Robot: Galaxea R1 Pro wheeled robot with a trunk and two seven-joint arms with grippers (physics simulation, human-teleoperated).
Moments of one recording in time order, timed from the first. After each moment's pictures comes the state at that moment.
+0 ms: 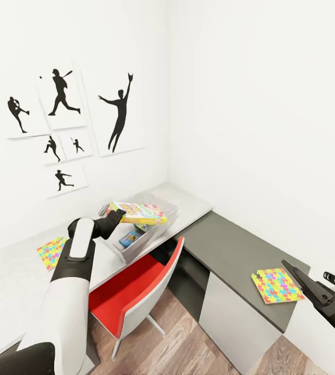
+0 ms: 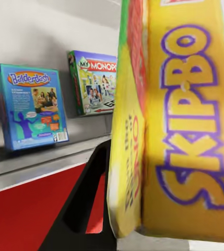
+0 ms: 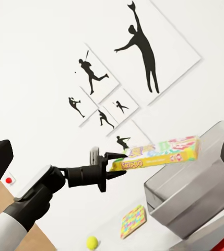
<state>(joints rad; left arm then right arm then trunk) -0.86 -0.17 0.30 -1.10 0.85 0.66 0.55 -0.11 -0.13 -0.64 -1.55 -0.71 0.67 1.28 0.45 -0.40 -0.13</state>
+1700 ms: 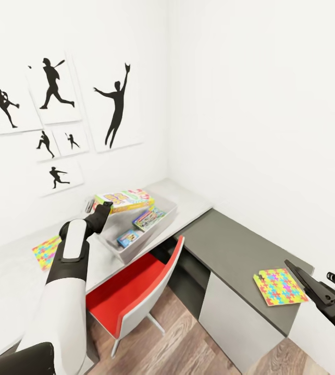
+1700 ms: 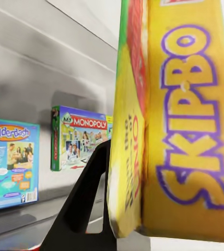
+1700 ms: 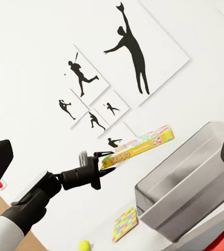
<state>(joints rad) -0.86 -0.17 0.38 -1.12 0.86 0.47 0.46 -0.11 -0.13 -0.66 -1.55 -0.71 0.67 1.28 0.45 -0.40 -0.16</state>
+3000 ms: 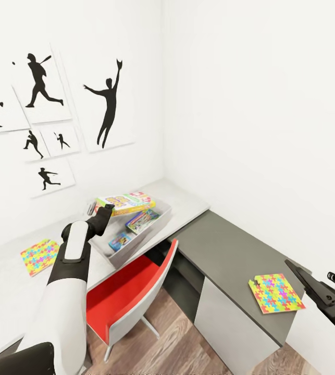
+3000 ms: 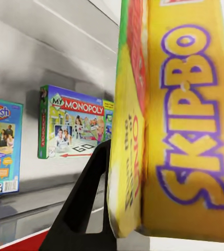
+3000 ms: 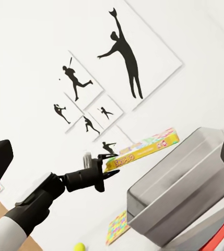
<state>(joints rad) -0.86 -0.17 0.38 -1.09 0.86 0.47 0.45 -0.11 -0.13 -0.66 -1.55 -0.71 0.67 1.29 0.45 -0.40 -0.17</state>
